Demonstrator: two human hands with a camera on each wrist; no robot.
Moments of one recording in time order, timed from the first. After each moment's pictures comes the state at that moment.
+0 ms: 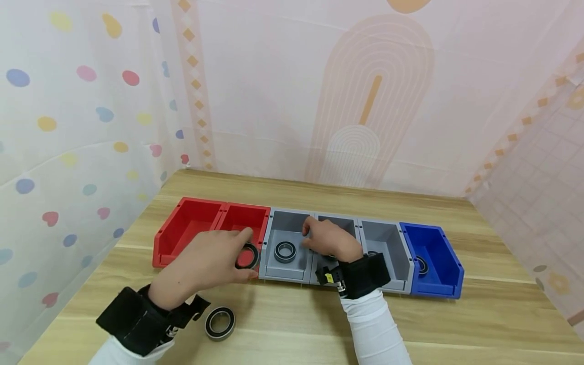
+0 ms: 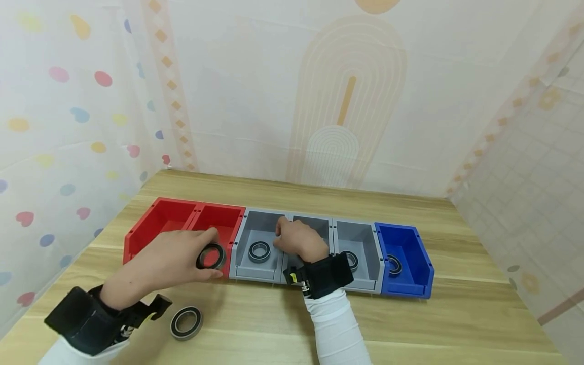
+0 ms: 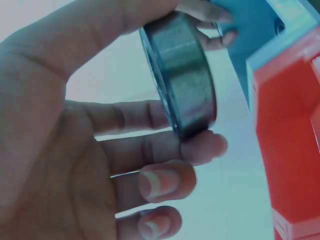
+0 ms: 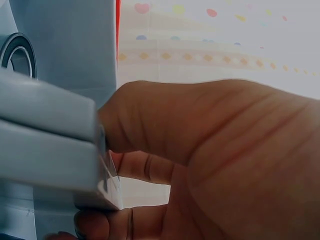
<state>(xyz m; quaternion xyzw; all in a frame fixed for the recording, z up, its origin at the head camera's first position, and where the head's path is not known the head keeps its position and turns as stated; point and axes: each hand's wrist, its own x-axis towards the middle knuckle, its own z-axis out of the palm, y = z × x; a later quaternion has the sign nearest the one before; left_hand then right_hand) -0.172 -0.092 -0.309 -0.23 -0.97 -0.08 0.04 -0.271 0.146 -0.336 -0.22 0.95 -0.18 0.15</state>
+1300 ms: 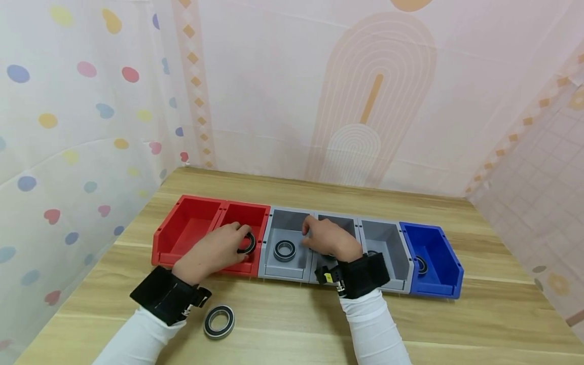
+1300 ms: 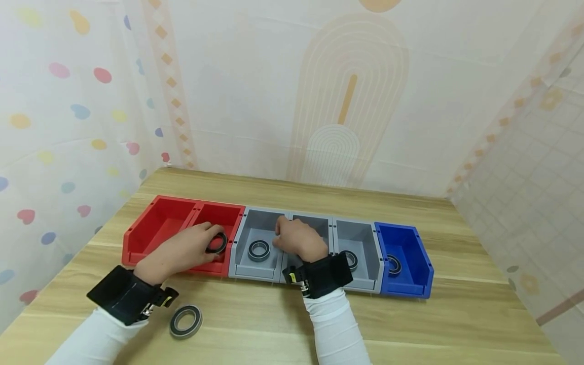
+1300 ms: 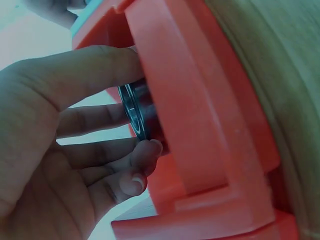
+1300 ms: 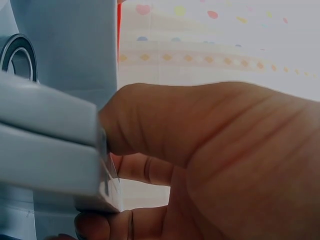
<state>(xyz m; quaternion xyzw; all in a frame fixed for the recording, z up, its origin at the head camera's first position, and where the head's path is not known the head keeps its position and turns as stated) -0.227 -0.105 -0.369 -0.19 -0.97 -0.12 0.02 -0.269 0.147 -0.334 -0.21 0.95 -0.18 0.15</state>
